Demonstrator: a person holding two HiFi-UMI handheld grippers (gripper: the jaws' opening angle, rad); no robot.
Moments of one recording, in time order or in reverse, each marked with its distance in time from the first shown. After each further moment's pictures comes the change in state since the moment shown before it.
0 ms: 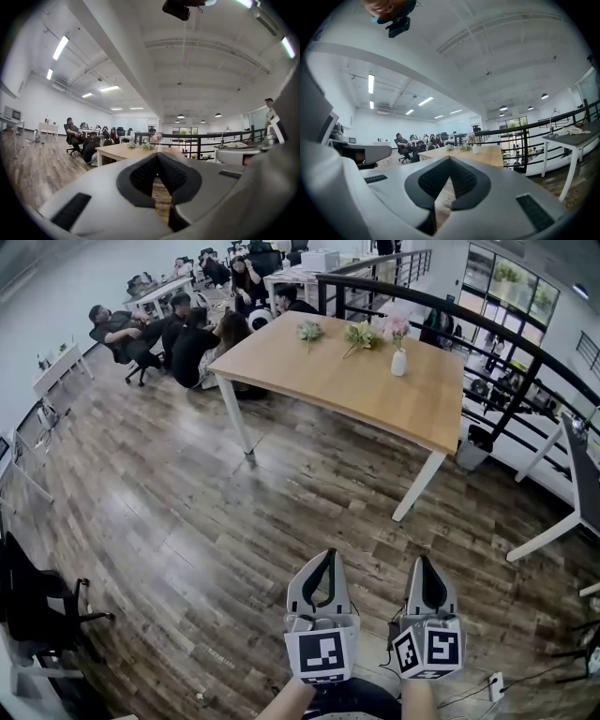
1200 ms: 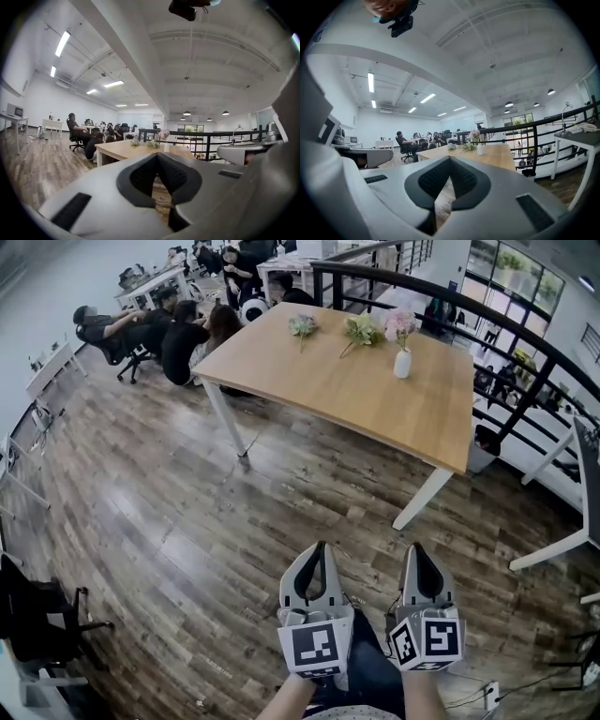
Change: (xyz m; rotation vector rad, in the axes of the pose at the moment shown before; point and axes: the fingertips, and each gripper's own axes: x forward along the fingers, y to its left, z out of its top) left arm 0.139 0.034 0.004 -0.011 -0.005 0.068; right arm 0.145 -0.028 0.008 -0.009 0.039 0.059
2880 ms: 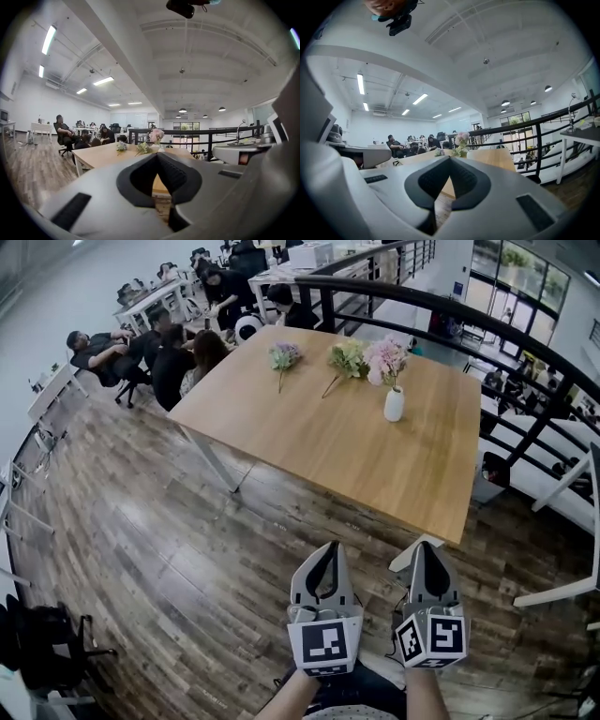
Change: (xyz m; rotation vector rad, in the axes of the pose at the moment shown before) left arm 0.238 -0.064 0.030 0.048 0.023 -0.053; right arm 0.195 -0.149 0.030 0.051 -0.031 -0.030
